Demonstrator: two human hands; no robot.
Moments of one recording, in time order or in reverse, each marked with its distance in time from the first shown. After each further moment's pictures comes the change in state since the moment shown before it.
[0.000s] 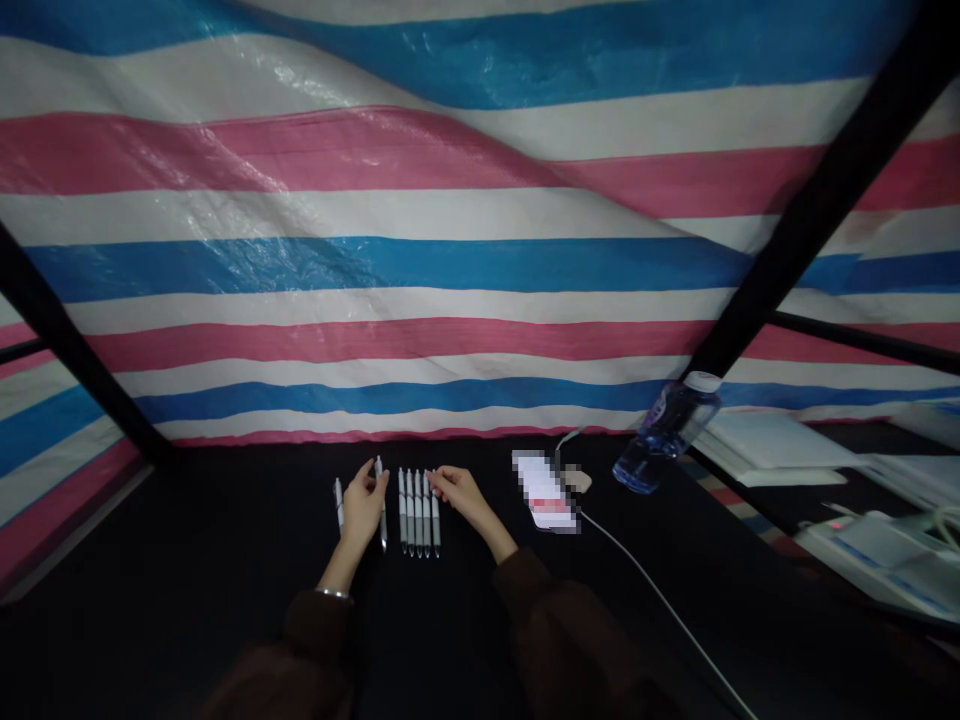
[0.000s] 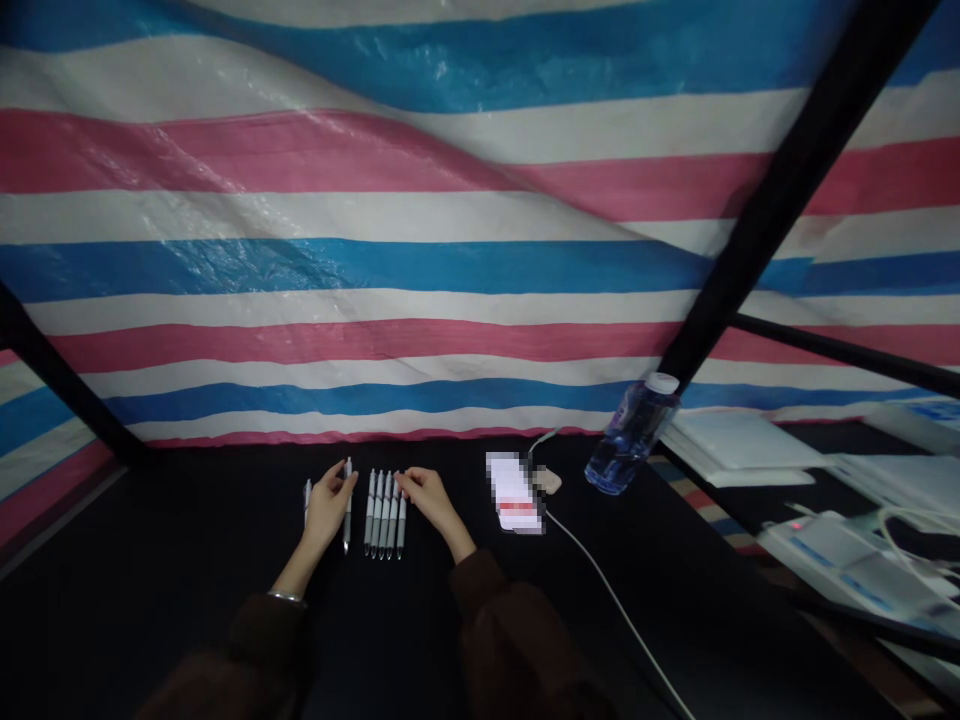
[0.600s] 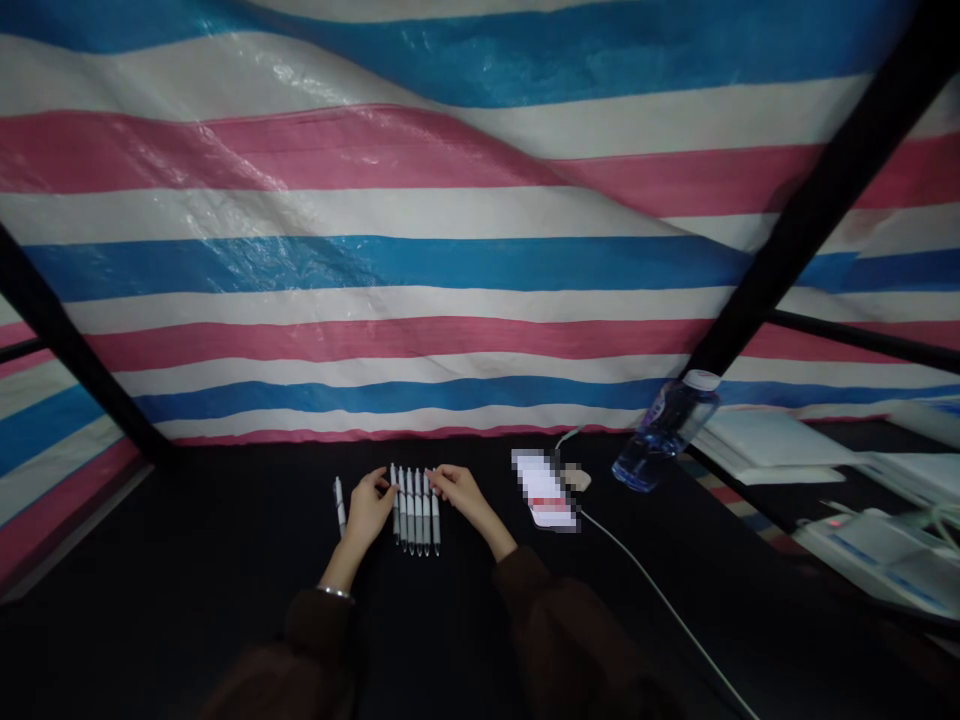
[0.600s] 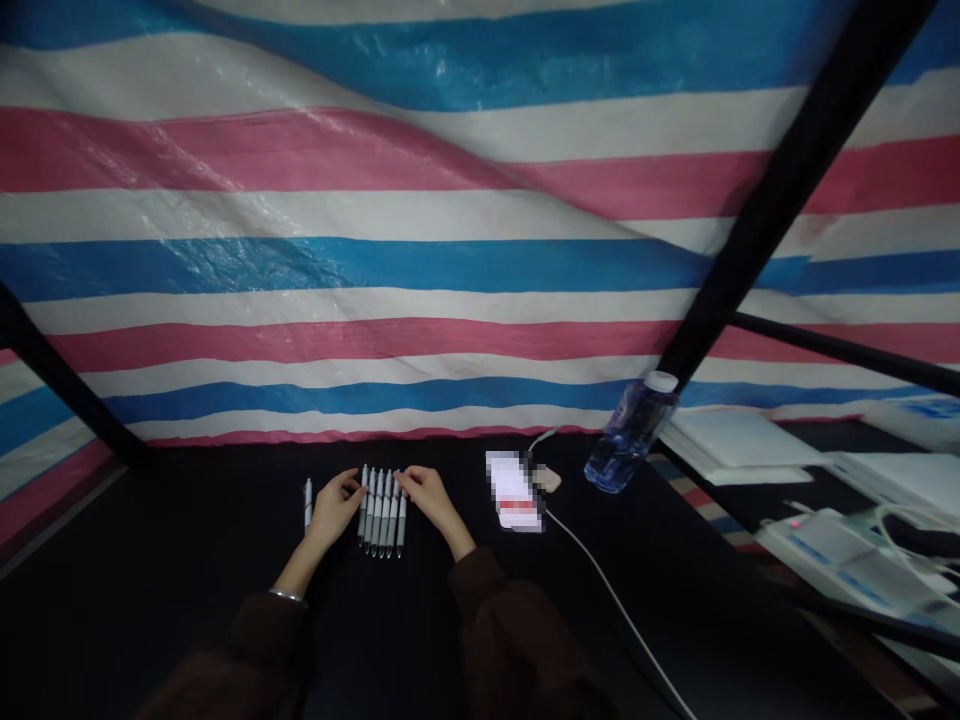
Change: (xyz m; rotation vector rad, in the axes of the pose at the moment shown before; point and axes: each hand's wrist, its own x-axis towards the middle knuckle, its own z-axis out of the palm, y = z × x) left_hand 0.001 -0.007 0.003 0.214 -0.148 0.073; right_hand 0.003 0.005 -0.001 -0.016 -0.009 -0.014
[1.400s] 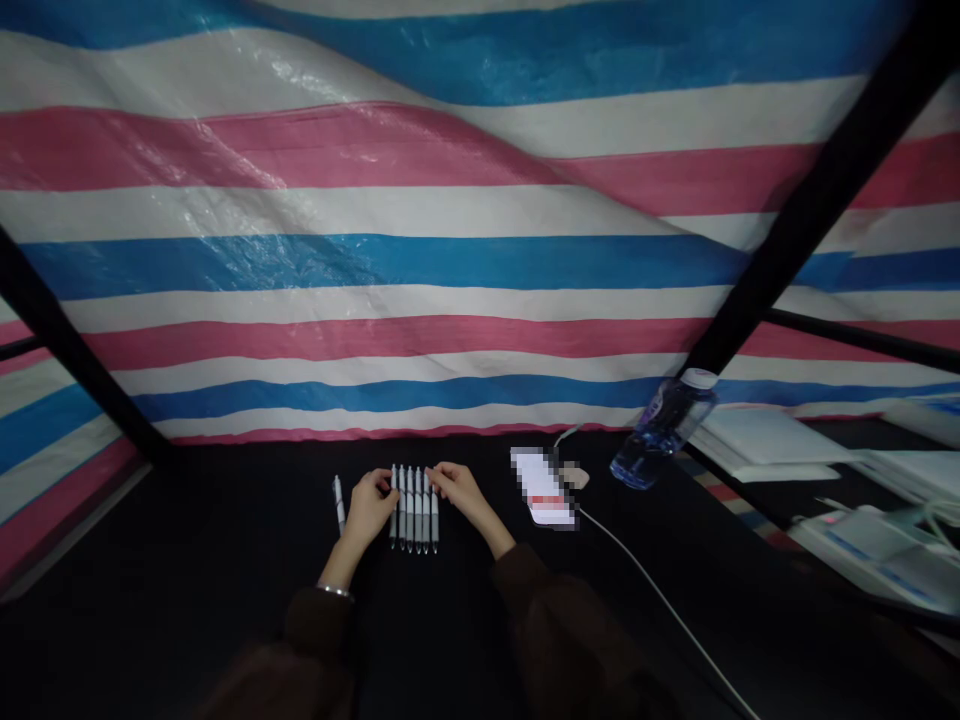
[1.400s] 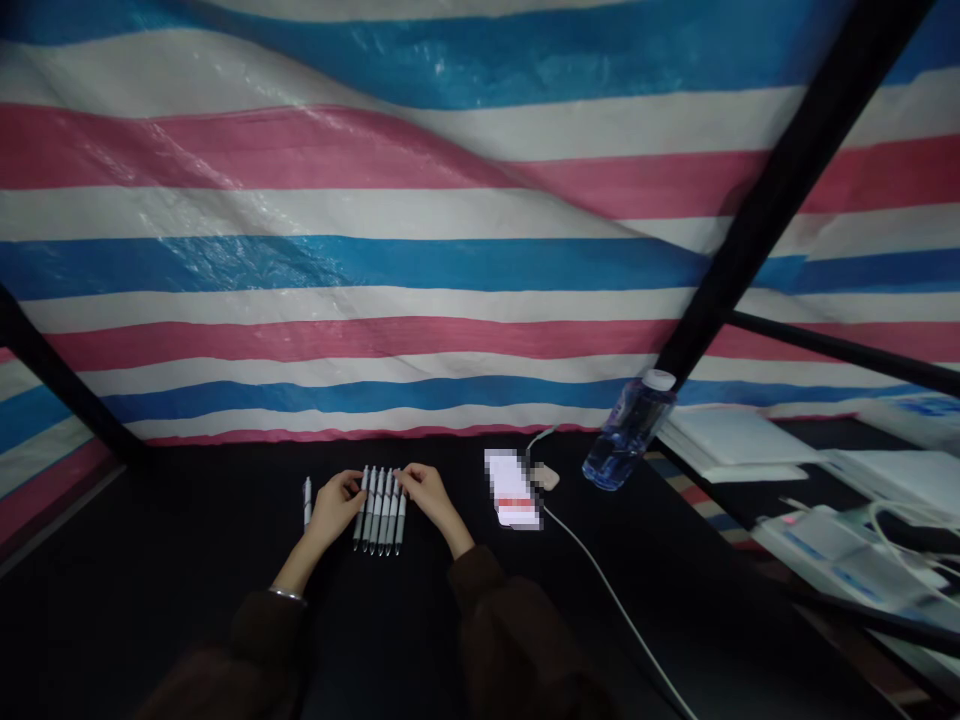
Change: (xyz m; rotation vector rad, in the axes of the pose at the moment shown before) left_hand -0.006 0.018 -0.008 0.203 -0.069 0.080; right_hand 0.000 -0.001 0.001 0.009 0.021 -0.018
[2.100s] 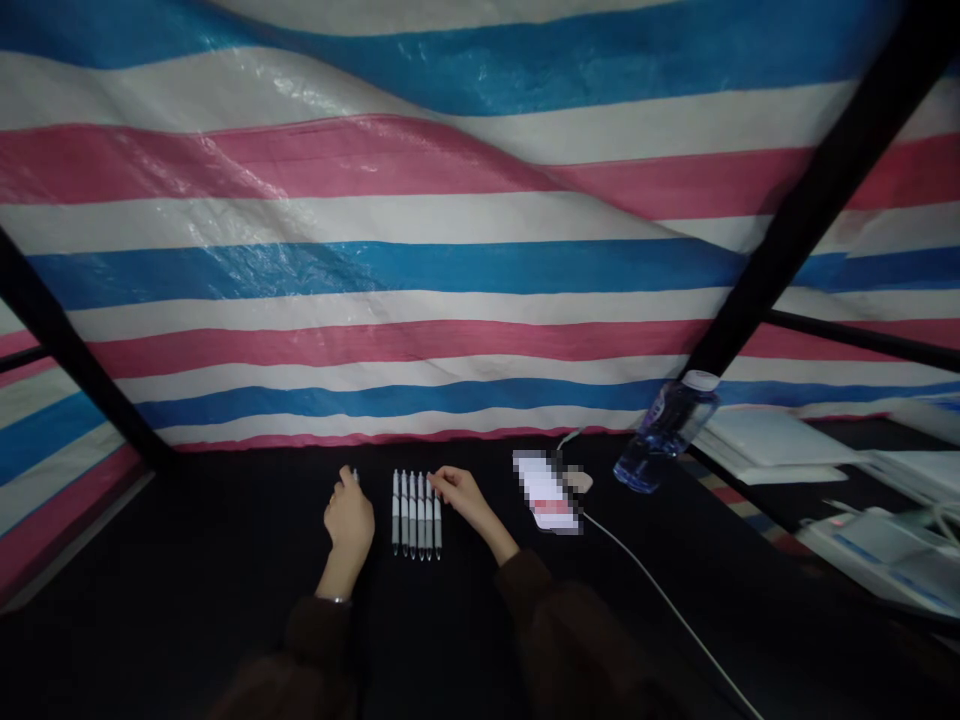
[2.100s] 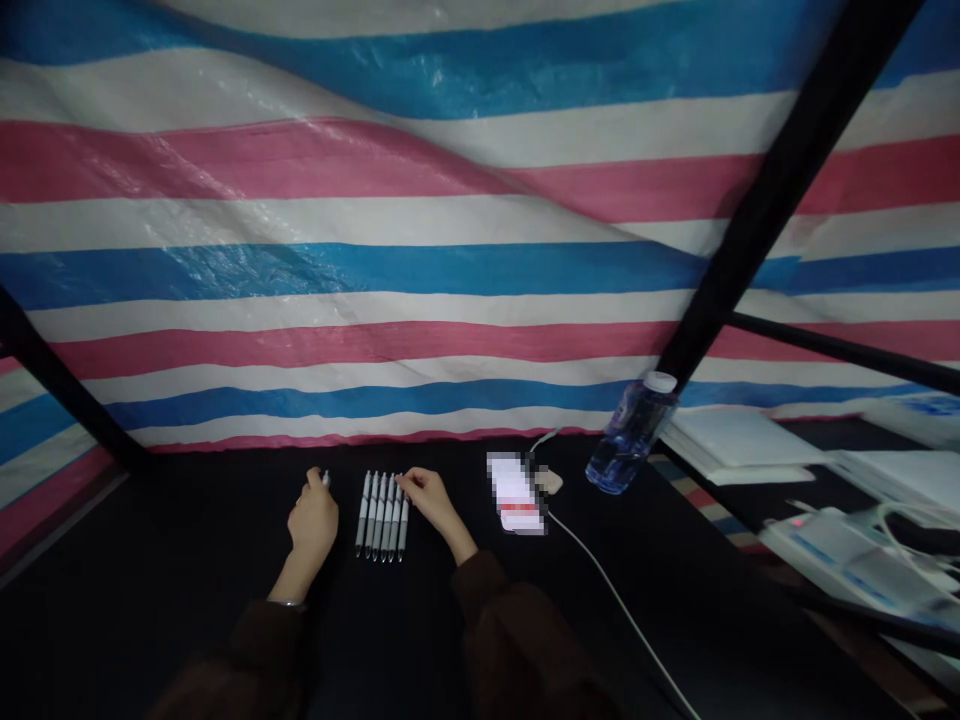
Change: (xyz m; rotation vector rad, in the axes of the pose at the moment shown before) left_hand -0.007 0.004 -0.014 0.488 0.208 -0.319; right_hand 0.000 0.000 0.001 0.013 0.005 0.004
